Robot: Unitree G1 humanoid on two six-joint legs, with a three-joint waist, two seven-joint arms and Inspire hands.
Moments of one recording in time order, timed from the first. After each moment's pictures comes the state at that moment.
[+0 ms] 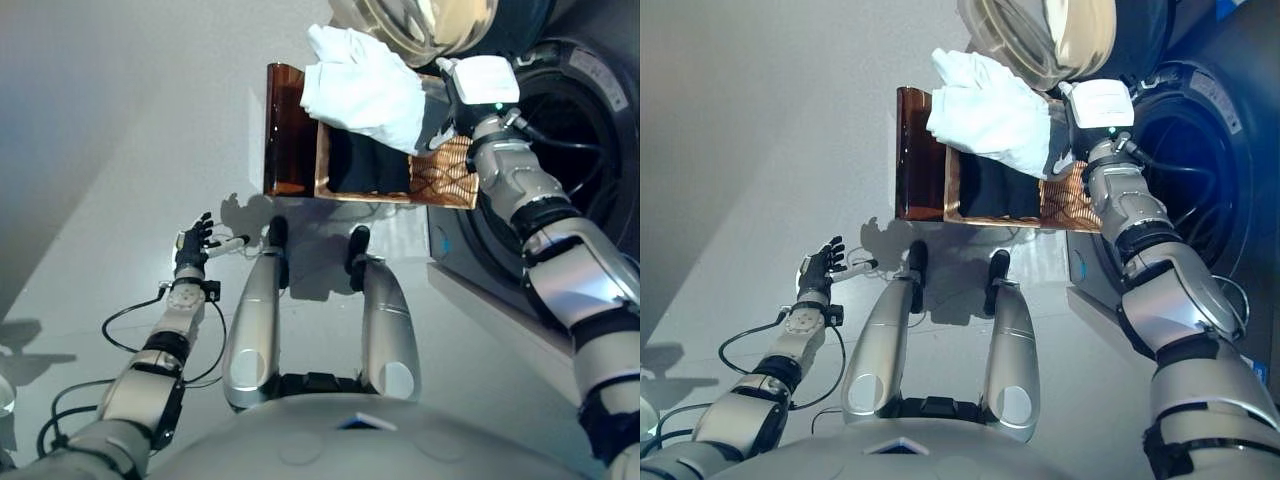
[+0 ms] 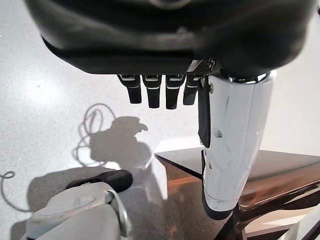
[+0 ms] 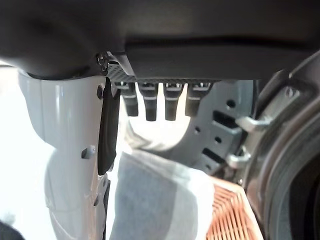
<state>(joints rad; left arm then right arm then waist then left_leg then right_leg) -0.24 0.31 -0.18 1.01 -0.21 -0.26 0.22 -0.95 -0.61 0.70 1.10 -0.60 -0.05 -0.37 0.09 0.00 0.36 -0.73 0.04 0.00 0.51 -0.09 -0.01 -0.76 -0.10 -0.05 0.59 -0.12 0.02</state>
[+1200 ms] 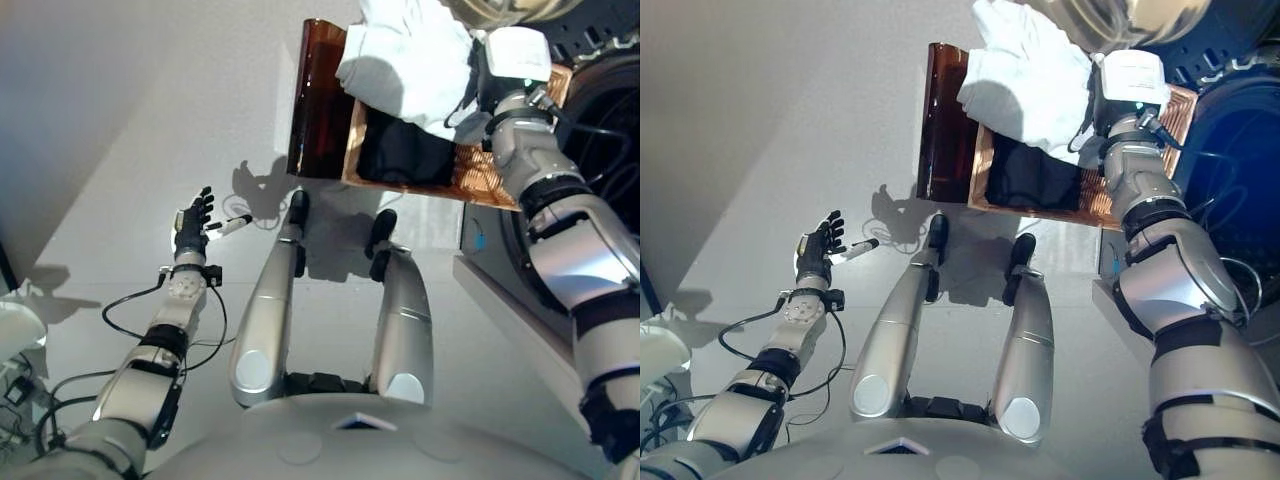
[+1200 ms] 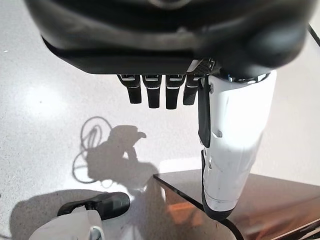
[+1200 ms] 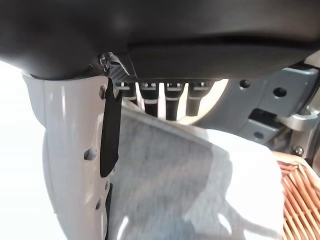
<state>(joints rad) -0.25 0.33 -0.22 0.89 -0.25 -0.30 0.24 -1.08 -0.60 0.72 1.31 -0.50 -0.04 -0.40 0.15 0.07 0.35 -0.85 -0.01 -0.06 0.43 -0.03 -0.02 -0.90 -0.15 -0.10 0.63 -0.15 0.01</state>
